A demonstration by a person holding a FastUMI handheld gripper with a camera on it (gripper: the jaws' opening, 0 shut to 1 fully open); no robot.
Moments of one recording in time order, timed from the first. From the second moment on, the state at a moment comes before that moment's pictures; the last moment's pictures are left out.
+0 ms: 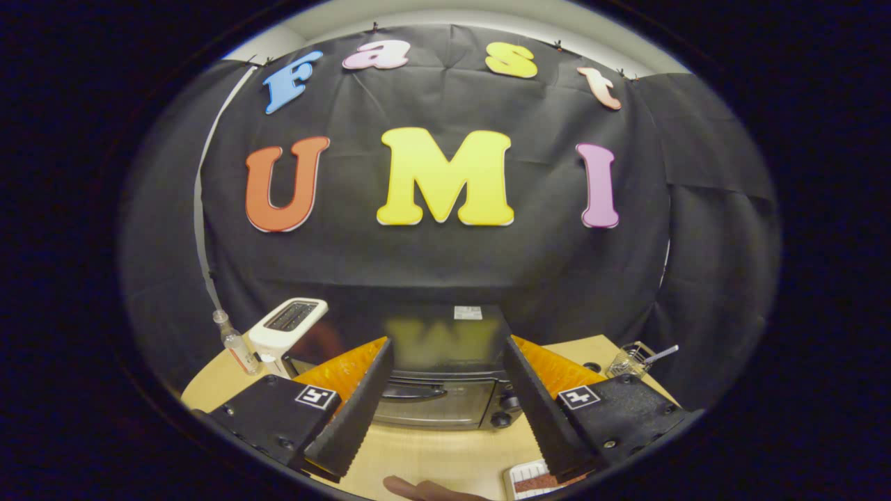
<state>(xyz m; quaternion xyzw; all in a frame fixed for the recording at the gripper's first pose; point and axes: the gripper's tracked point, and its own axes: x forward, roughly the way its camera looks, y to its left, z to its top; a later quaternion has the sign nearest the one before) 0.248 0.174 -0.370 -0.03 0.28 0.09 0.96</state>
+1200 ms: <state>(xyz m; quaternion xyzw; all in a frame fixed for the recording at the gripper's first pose) 0.167 0.198 -0.447 -0.02 0.30 0.08 0.95</state>
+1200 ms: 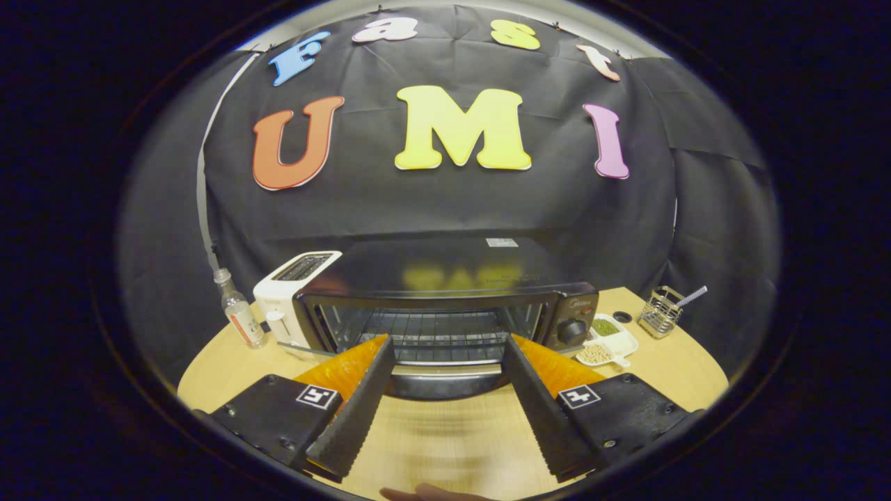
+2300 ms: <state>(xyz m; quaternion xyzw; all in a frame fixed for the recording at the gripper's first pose) 0.061 0.168 -0.562 -0.02 0.38 0.08 0.92</state>
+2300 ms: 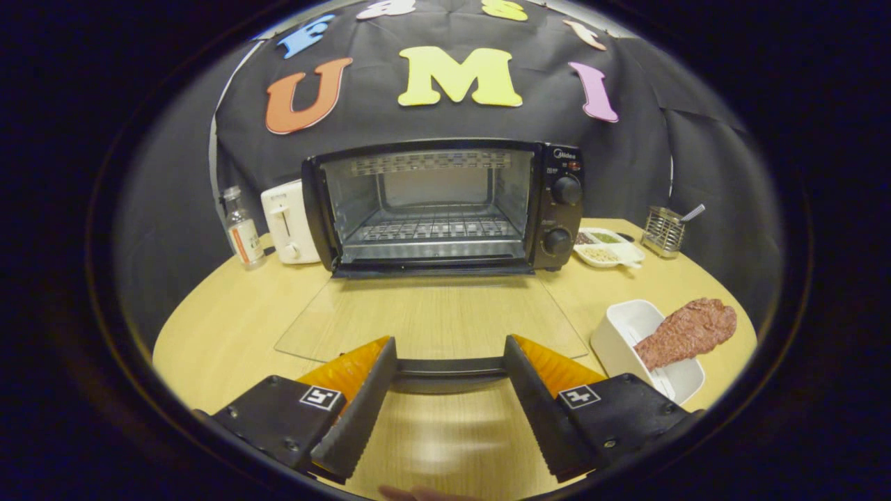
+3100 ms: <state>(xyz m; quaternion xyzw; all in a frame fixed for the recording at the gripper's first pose) 0.072 0.040 -0.400 -0.08 0.29 0.13 0.95</state>
